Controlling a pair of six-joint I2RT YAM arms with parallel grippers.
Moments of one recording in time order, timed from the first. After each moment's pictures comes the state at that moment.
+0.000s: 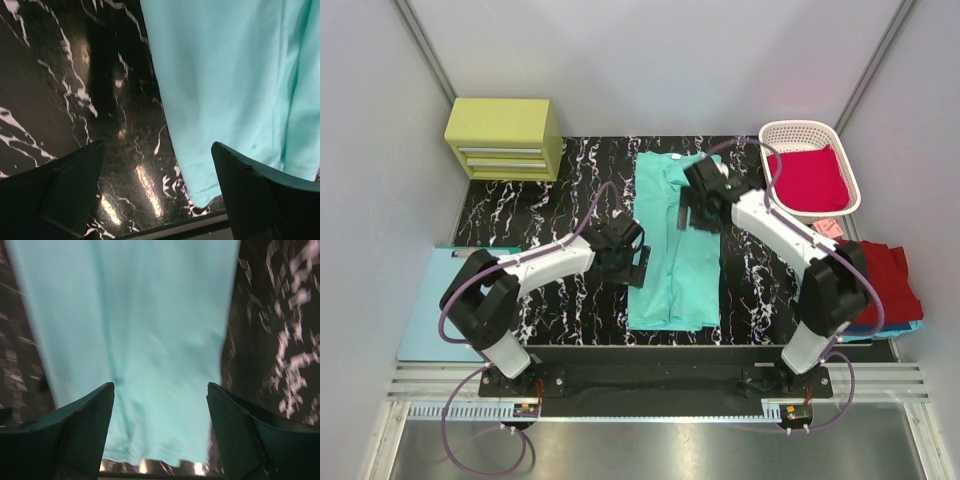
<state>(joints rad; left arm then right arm) -0.74 1.64 1.07 -0.61 -0.07 -0.51 0.54 1.73 1.52 -0.81 0.20 0.58</state>
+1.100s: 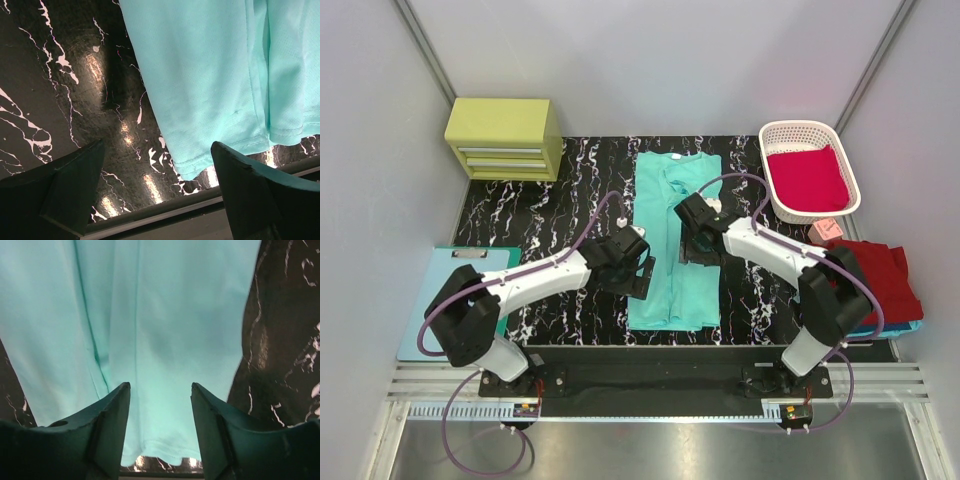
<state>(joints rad) -0.87 1.51 1.00 -0.64 -0.14 -0.56 0.65 1.62 1.14 -0.70 0.22 0.69</state>
